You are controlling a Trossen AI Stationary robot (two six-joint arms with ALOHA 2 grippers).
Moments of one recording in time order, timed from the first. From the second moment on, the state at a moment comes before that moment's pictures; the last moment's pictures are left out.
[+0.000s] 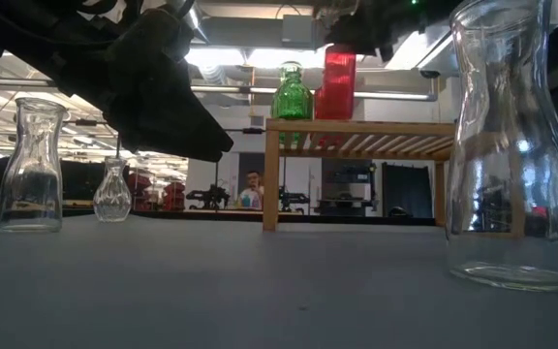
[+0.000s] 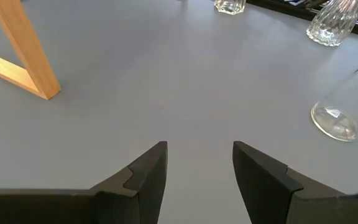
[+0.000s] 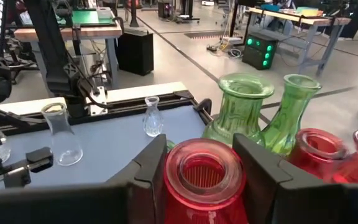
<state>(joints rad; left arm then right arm) -0.45 1.62 0.66 0.31 -0.71 -0.63 -0.28 1.18 0.94 0.06 0.04 -0.03</state>
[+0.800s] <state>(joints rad) -0.45 1.62 0.66 0.31 -0.71 -0.63 -0.28 1.21 0.94 0.06 0.11 -0.09</state>
